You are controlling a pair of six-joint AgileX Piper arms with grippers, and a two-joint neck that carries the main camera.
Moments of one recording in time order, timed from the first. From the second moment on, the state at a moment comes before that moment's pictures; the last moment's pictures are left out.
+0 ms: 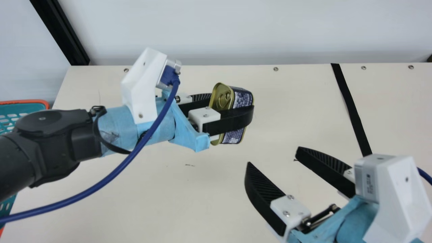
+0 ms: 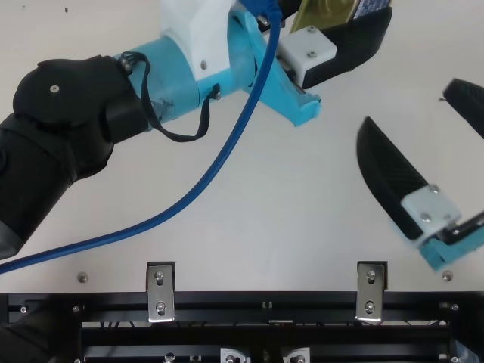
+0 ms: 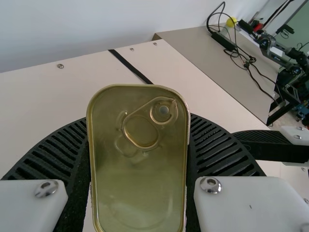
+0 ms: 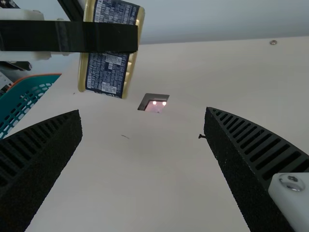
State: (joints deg) left arm -31.7 92.2 -58.2 -100.1 32.1 85.4; right arm 24.1 43.9 -27.2 25.7 11.6 -9.0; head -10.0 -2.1
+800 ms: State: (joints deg) left arm -31.7 92.2 -58.2 -100.1 32.1 85.4; right arm 32.3 63.5 -32.7 24.2 -5.1 -8.3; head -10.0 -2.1
